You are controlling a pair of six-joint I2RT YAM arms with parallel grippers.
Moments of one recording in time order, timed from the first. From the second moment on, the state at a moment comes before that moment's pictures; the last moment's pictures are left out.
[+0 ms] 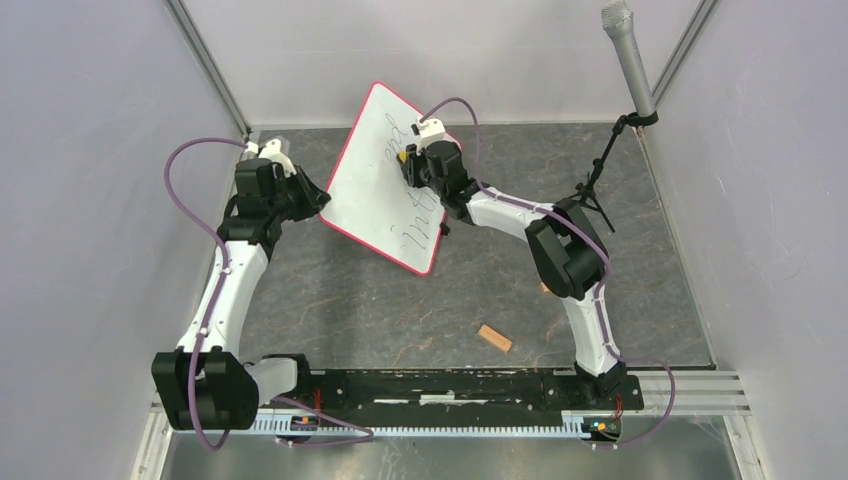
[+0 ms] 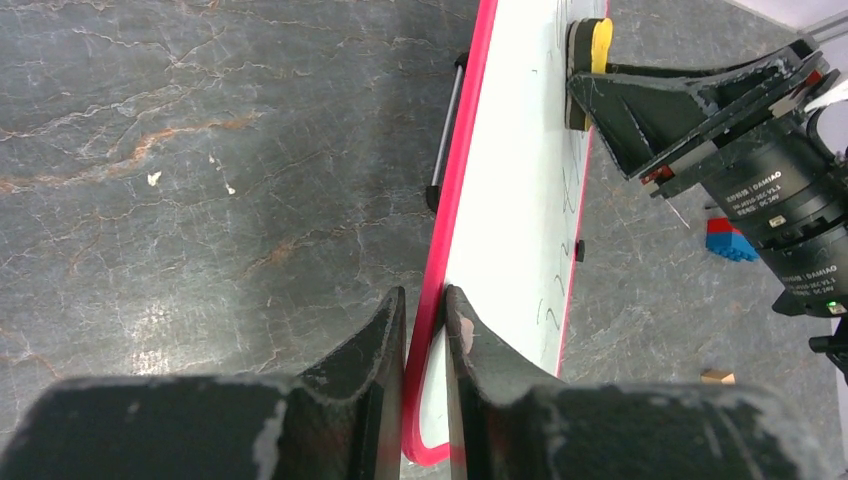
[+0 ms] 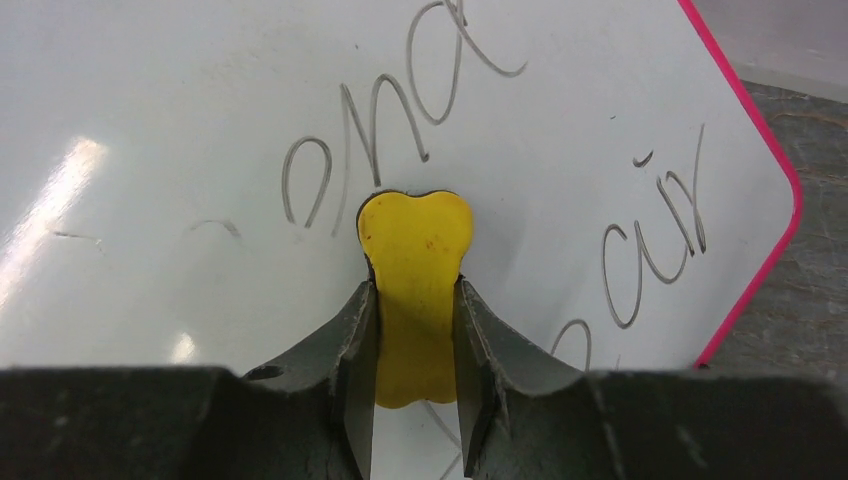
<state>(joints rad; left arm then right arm) 0.01 1.17 1.00 -0.36 0.27 -0.36 0.67 2.18 1.60 0.32 0.11 0.20</state>
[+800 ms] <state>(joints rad) 0.01 1.17 1.00 -0.37 0.27 -0.36 0.70 2.30 1.85 0.31 0.08 0.17</state>
